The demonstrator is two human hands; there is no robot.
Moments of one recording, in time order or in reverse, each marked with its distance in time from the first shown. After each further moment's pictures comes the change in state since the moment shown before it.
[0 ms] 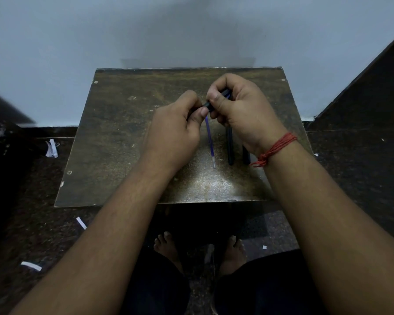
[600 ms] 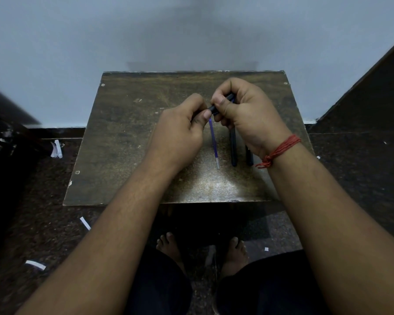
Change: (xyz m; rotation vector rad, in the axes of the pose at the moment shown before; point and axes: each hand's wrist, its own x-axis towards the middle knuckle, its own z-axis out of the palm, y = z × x) left_hand 0.000 0.004 -0.007 -0.032 -0.070 -0.046; right_hand -0.004 -0.005 -0.001 -0.030 -0.026 -0.005
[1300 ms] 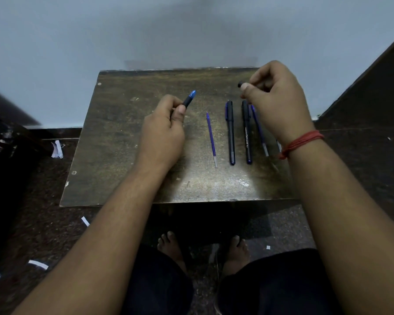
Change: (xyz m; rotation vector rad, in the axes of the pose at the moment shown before) left_hand -0.001 -0.024 0.004 -0.027 0.120 -0.179; right_hand 0.008 0.017 -0.043 -0.381 0.335 -0.014
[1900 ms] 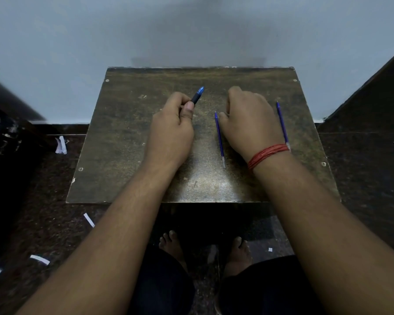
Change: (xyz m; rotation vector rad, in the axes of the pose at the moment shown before) left_hand 0.000 0.002 0.001 -0.056 0.020 -0.033; right_hand -0.024 -0.018 0.053 -0.696 -0.063 -0.233
